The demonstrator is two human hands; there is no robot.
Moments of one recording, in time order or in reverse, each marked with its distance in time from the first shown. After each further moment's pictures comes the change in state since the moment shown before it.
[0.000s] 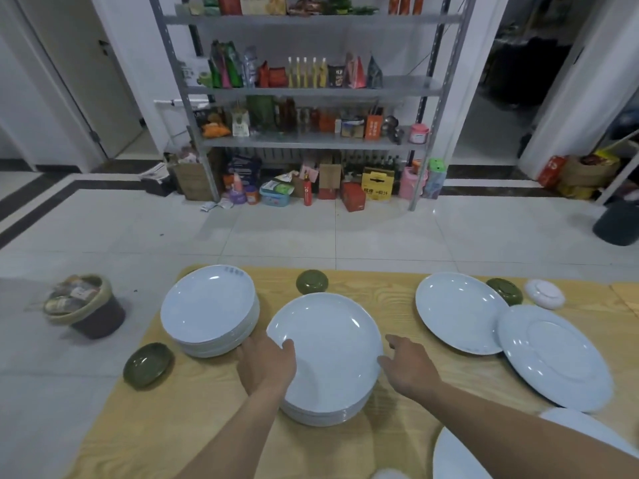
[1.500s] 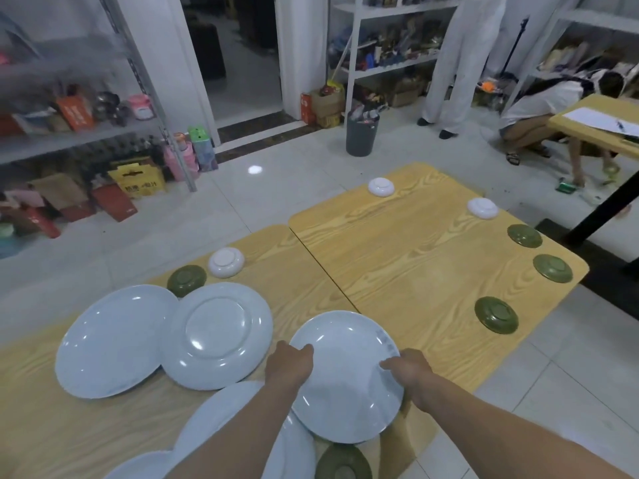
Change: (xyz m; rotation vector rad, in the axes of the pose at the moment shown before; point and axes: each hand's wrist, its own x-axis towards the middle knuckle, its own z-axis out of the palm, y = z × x) left_hand -0.369 0.373 0.363 0.097 -0.771 0.267; right_hand -0.099 0.553 -0.227 0.894 0.298 0.860
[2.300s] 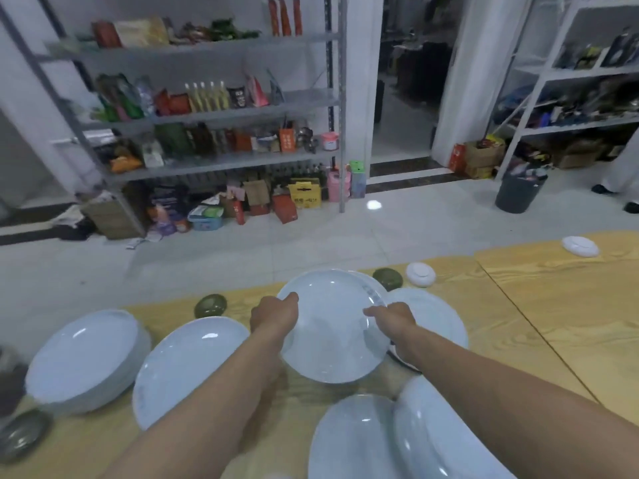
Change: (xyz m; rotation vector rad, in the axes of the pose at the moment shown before) left_hand -0.062 -0.202 -0.367 -0.371 0.474 -0.075; right_hand -0.231 -0.139 0.319 -0.066 -0.300 -0.418
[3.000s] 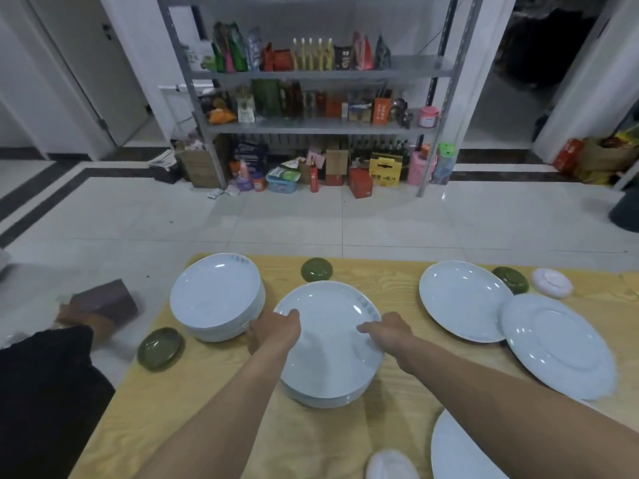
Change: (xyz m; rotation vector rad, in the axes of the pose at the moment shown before) left_hand 0.072 -0.177 -0.163 0.187 0.144 -0.319; right_hand -0.053 0.008 0.244 -0.411 -0.269 -0.035
